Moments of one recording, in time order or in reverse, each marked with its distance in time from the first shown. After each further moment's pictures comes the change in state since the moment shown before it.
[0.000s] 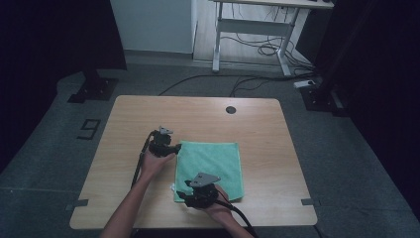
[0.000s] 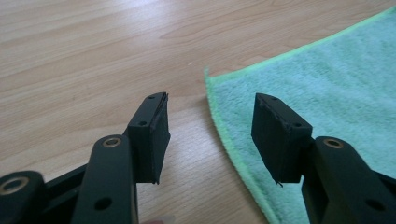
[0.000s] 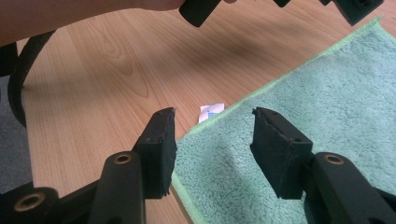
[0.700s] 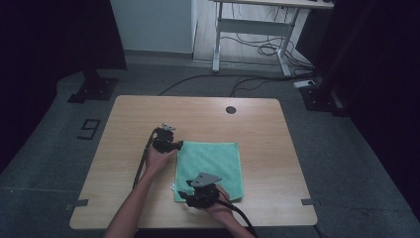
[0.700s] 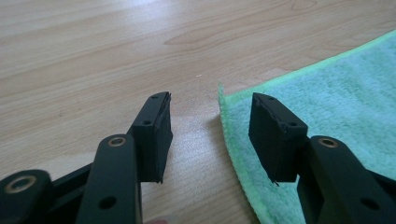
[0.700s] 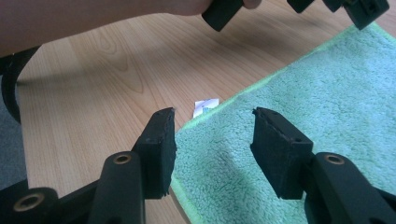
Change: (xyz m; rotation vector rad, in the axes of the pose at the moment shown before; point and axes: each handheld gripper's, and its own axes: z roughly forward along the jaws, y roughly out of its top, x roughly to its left) left arm 0.005 0.010 0.028 0.019 0.004 -0.024; right arm -0.003 -0.002 -0.002 0.004 -0.006 -0.003
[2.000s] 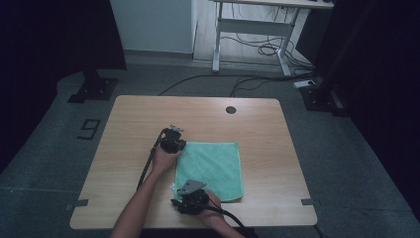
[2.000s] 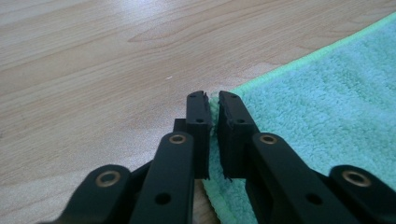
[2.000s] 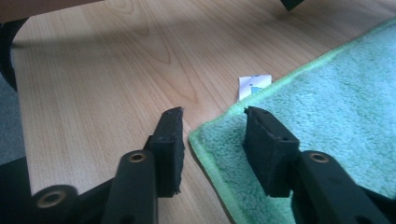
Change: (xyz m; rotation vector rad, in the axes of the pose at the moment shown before) left arm -0.016 0.004 0.019 0.035 -0.010 0.047; right arm 0.025 -0.006 0.028 0.111 0.019 -0.055
